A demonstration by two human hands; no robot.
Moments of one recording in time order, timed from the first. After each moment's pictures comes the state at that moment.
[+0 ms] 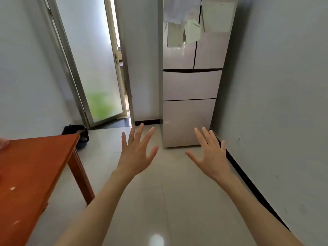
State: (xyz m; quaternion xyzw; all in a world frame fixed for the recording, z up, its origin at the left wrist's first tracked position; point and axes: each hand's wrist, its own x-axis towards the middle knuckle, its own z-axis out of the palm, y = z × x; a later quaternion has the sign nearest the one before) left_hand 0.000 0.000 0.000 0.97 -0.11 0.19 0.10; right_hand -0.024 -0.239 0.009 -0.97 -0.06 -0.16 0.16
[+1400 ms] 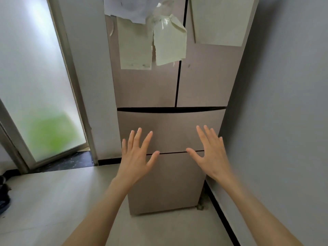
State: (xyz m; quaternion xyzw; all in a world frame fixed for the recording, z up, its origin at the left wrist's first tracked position) left_hand 0.741 -0.235 0.014 0.96 -0.11 0.21 0.16; right_hand 0.726 -0.469 0.043 -0.96 -0.07 -0.21 0.18
